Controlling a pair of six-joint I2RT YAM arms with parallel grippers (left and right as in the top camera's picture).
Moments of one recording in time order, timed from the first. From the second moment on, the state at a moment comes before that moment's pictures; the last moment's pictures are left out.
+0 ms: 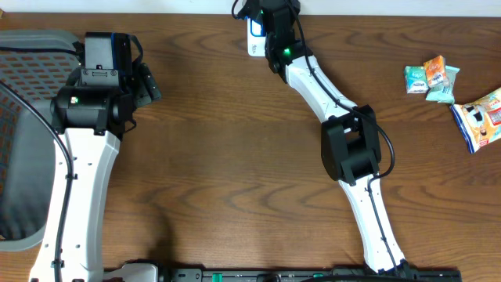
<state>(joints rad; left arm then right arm) -0.04 1.43 1.51 -1.04 -0.32 -0.41 0.42 2.61 2.29 -0.01 0.49 -1.00</state>
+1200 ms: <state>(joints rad) -0.04 1.43 1.51 -1.04 -0.32 -0.41 -0.11 2.46 2.29 -0.82 0.65 -0.03</state>
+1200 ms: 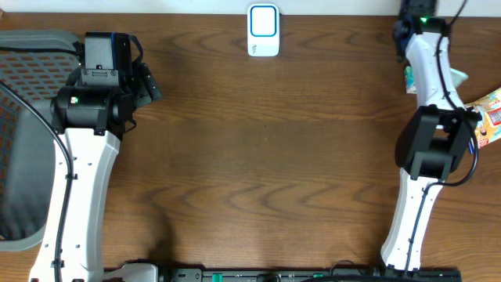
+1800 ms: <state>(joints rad) -0.04 1.43 1.51 -1.04 -0.32 -0.41 0.05 2.46 2.29 -0.83 0.63 0.07</state>
